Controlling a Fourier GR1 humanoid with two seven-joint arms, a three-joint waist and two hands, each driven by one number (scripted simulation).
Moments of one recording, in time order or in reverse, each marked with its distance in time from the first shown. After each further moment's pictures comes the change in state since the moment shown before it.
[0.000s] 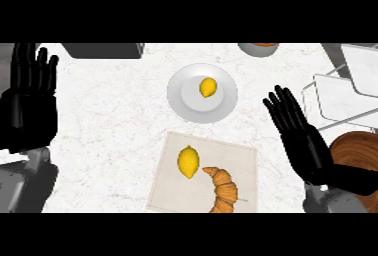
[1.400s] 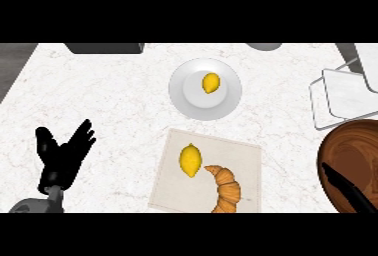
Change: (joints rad) left arm 0.237 0.038 -0.108 0.334 0.028 -0.223 0.300; right arm 0.624 -0.389 -0.011 -0.542 0.474 -0.221 0.417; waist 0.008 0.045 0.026
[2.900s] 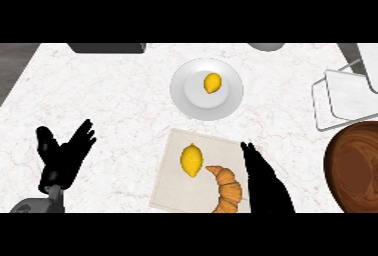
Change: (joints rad) left arm -0.001 -0.033 0.045 0.012 -0.040 -0.045 0.008; right arm -0.541 0.467 0.442 0.207 0.716 0.182 0.977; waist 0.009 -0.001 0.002
